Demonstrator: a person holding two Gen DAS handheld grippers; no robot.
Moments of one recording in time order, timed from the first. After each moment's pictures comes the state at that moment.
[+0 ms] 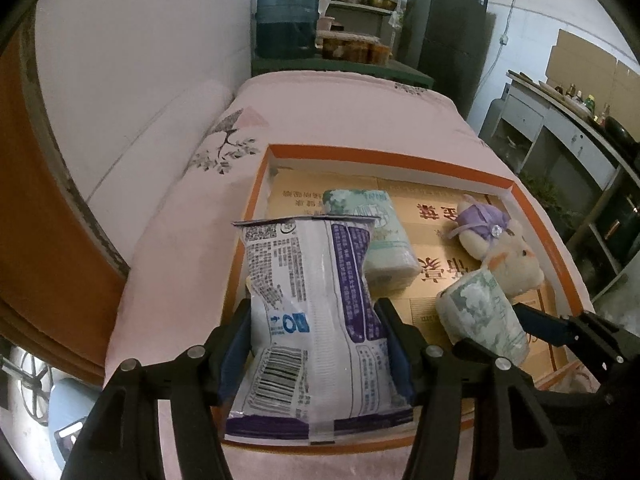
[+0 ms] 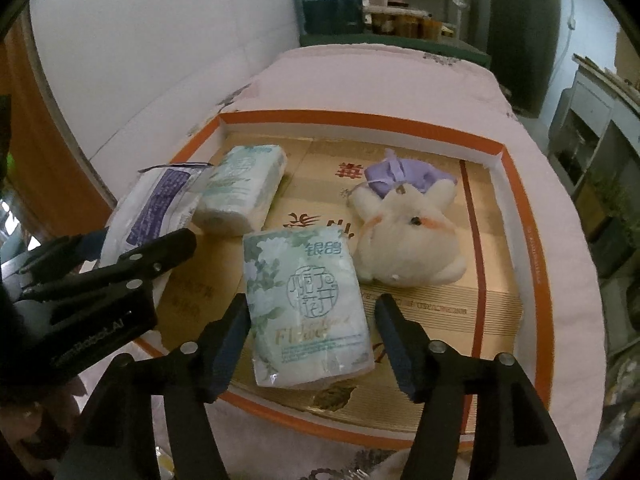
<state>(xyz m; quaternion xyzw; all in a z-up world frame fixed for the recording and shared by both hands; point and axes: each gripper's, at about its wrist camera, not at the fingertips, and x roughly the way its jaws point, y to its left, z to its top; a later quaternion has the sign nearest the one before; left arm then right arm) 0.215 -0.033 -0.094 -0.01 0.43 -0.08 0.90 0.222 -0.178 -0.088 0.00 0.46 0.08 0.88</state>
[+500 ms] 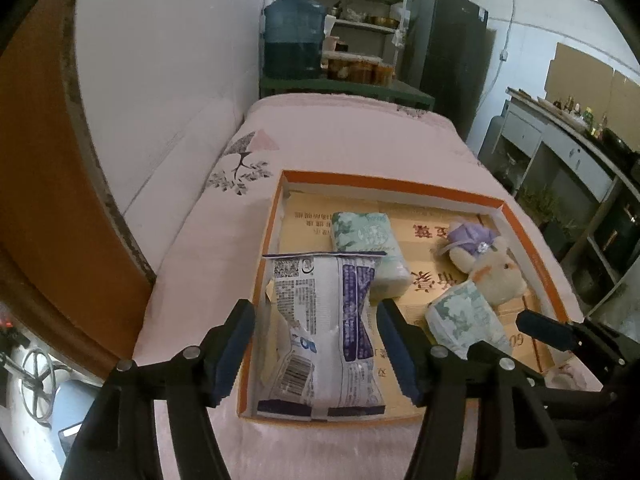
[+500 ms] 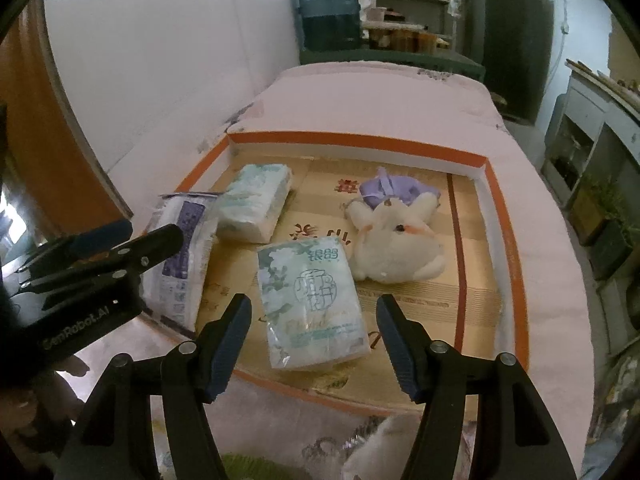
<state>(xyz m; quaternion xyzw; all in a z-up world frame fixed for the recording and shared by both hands) 0.194 -0.022 -0.070 -0.02 0.40 -0.07 0.92 0.199 -0.185 -0.065 0.02 0.43 0.09 0.90</state>
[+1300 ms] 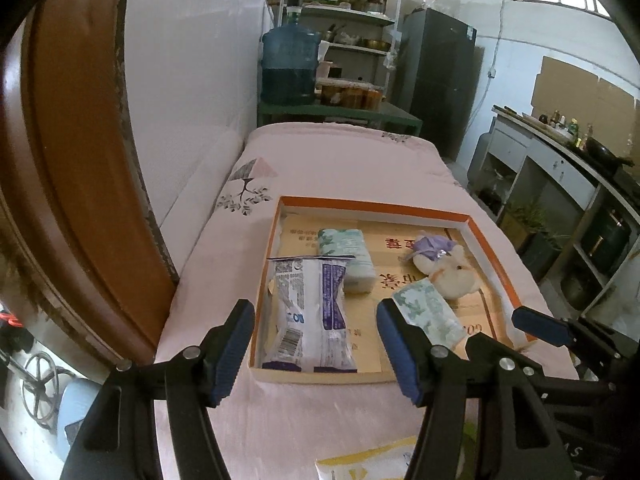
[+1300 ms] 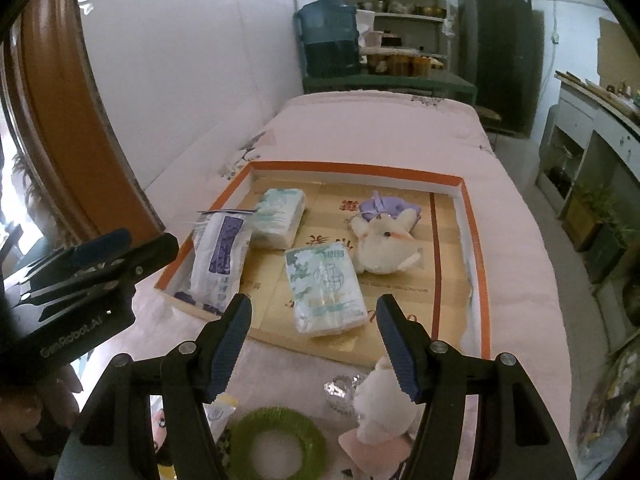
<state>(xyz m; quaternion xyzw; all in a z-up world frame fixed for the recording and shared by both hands) 0.142 -0.019 -0.029 -0.02 0.36 -0.08 0.93 0.145 -0.185 -0.023 0.02 0.40 0.08 0.91</state>
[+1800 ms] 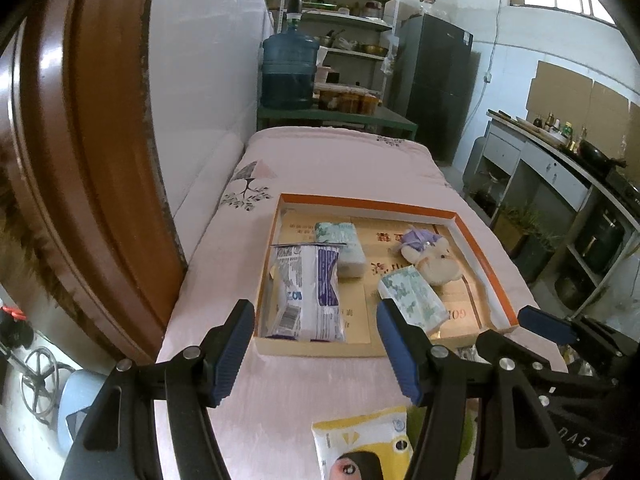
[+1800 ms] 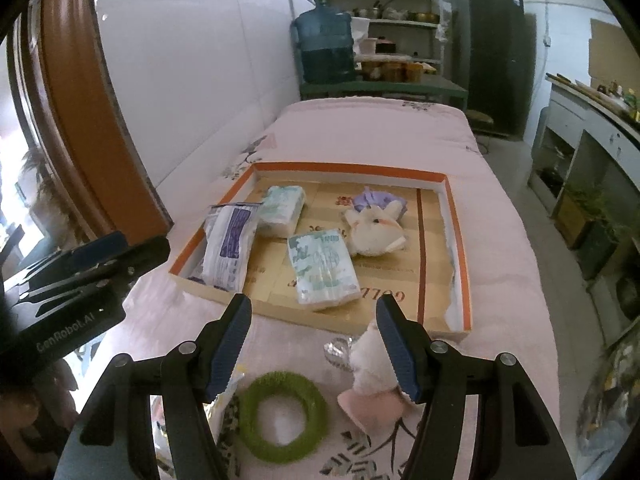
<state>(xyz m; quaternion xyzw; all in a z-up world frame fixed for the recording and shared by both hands) 0.109 -0.012 -0.019 -0.02 0.35 -0.09 0.93 0.107 -0.187 -0.009 0.03 0.39 0.08 0.92</state>
